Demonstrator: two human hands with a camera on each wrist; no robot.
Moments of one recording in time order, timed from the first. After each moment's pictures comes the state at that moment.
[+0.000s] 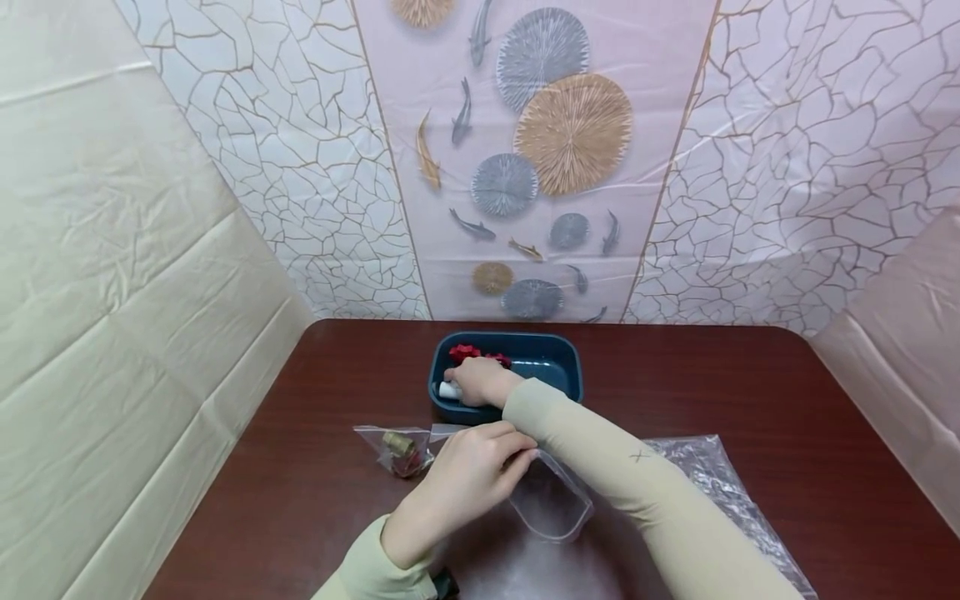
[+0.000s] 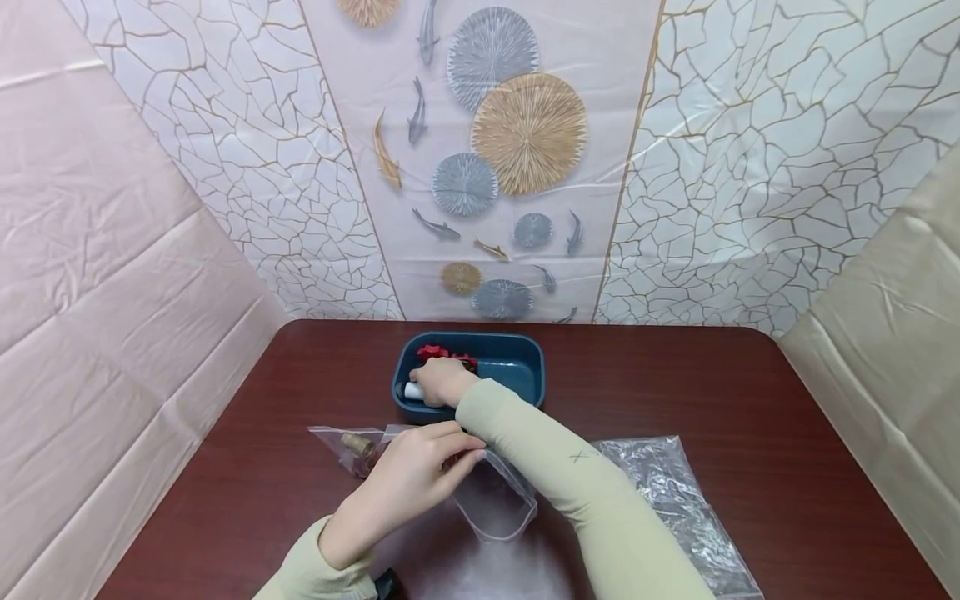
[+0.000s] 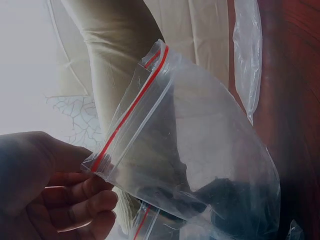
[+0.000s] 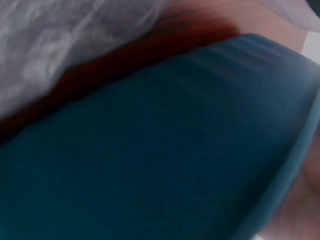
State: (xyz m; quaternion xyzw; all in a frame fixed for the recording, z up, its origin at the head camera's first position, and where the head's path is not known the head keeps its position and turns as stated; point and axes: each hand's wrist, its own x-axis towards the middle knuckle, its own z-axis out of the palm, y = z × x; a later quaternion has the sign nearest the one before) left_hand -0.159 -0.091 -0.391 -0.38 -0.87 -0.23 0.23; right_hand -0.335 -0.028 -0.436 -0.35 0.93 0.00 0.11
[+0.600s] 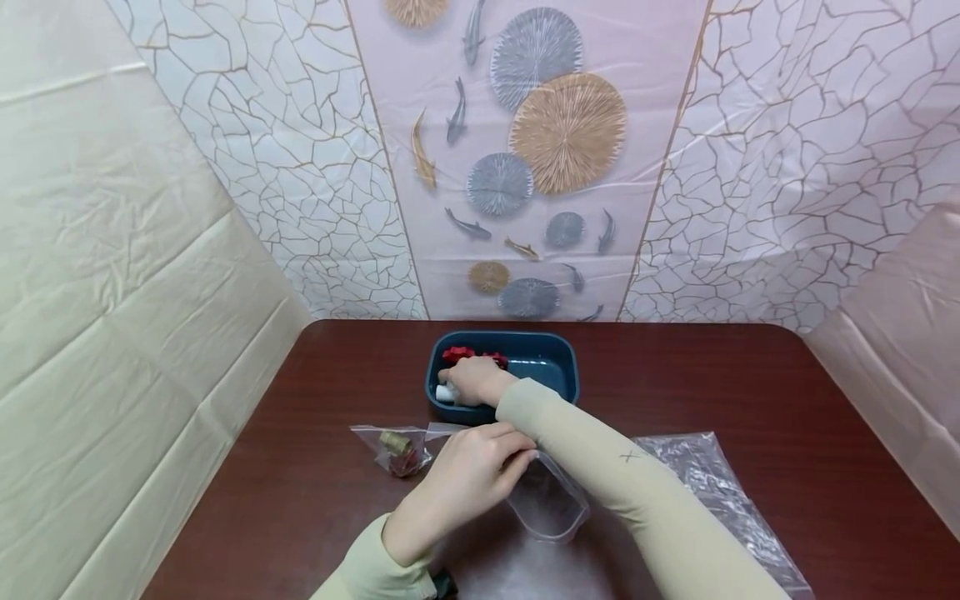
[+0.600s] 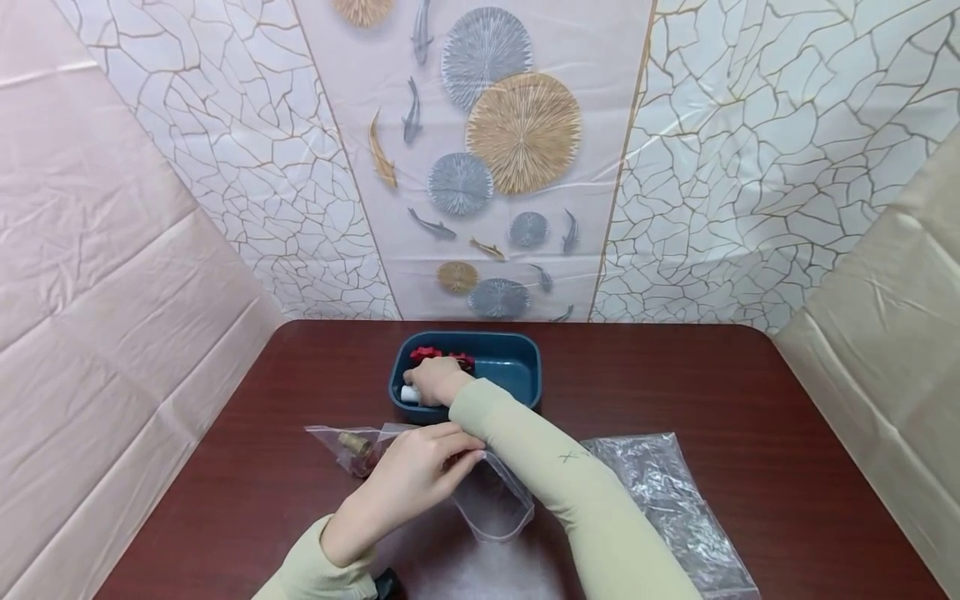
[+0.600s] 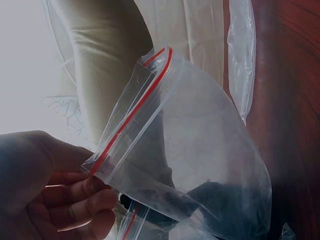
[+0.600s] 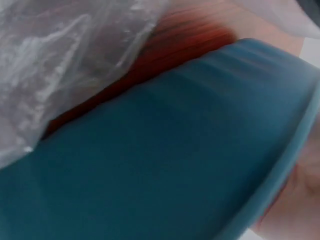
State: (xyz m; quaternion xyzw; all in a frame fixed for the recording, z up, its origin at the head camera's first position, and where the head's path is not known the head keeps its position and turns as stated) left_hand -0.160 -0.088 -0.396 -0.39 -0.86 -0.23 0.22; right_hand -0.333 -0.030 -0.438 -0.37 0.92 0.03 0.09
